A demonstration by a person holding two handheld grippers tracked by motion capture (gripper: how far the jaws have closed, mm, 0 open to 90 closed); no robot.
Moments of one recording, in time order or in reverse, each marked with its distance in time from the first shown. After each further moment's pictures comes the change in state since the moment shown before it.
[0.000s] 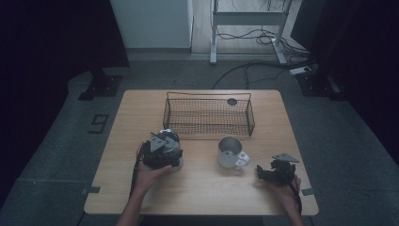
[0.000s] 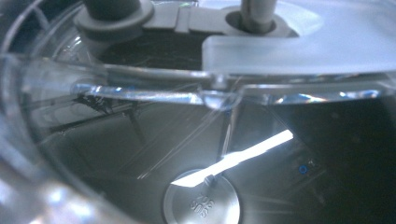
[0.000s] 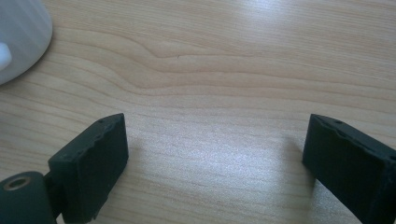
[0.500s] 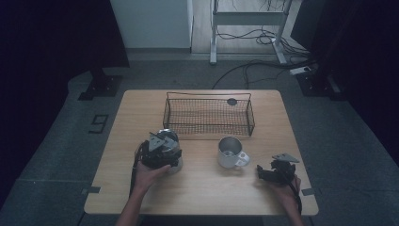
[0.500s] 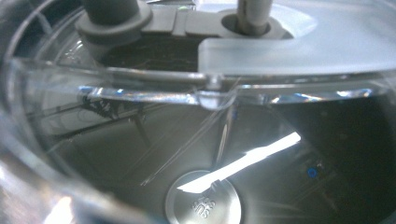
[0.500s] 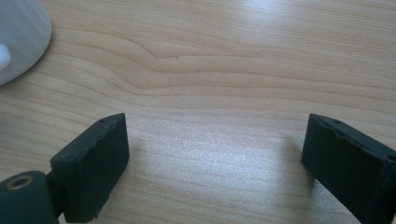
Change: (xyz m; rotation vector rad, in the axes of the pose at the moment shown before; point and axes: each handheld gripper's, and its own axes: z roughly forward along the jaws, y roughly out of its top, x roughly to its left) left arm 0.001 0.005 -0.008 -0.001 -0.005 -0.014; right arm 0.000 0.000 0.000 -0.002 -0.002 0.003
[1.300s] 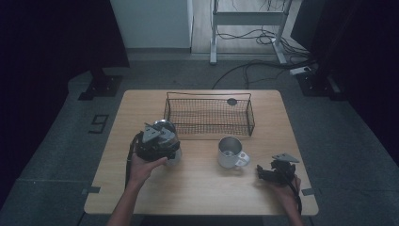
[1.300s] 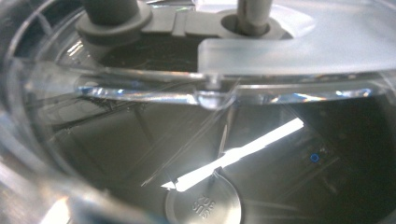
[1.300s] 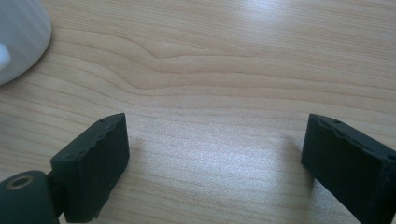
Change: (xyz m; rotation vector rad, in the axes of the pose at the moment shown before) left arm 0.003 0.038 -0.023 -0.042 -0.029 0.005; right arm 0.000 0.000 0.000 0.000 -0.001 0.001
